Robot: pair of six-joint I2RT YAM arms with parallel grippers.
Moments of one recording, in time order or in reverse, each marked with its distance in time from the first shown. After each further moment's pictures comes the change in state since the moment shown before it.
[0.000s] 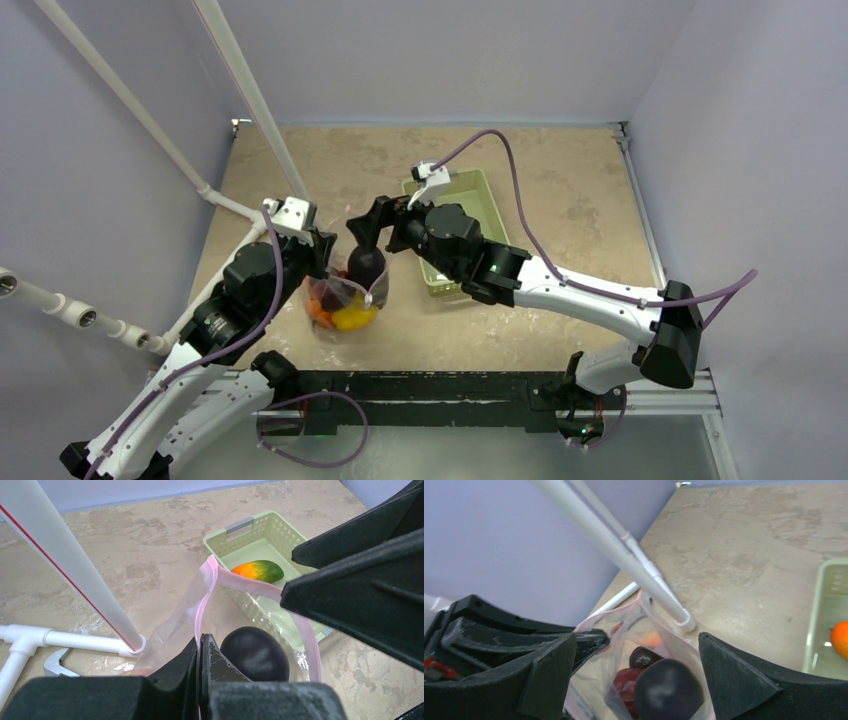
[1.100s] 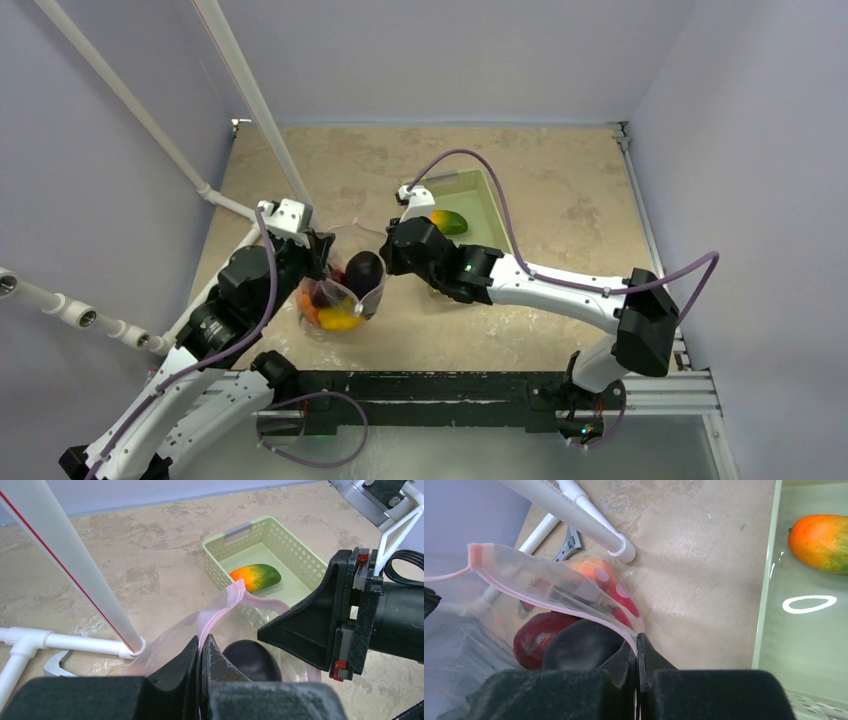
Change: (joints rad) left arm 0.000 -0.025 0.000 -0.002 0.003 0.000; right arm 0.000 0.121 0.001 -0.298 0.063 0.124
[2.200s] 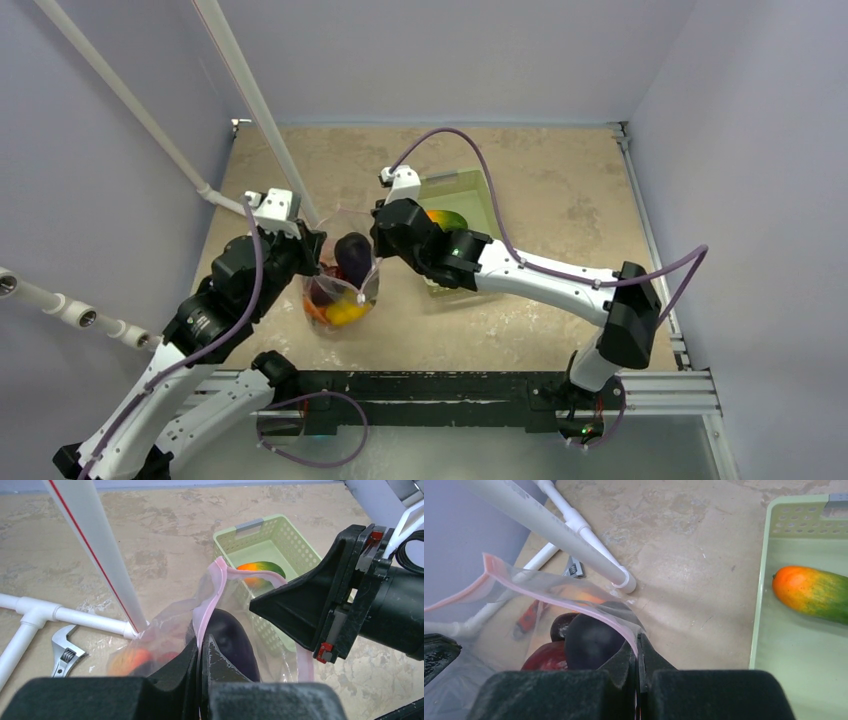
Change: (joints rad) left arm 0.000 0.037 0.135 -0.171 -0.062 -0.107; right arm -0.003 0.082 0.209 -0.090 0.069 -0.097
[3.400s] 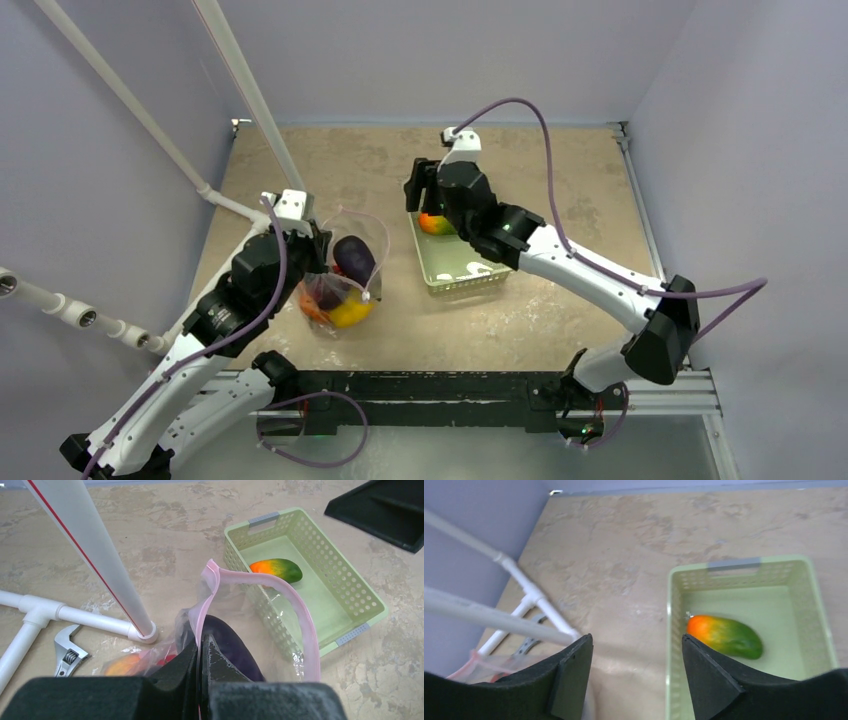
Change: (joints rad) left arm 0.000 0.048 -0.090 0.109 -0.041 0.031; right arm -0.196 -0.145 -0.066 0.051 0.007 -0.098
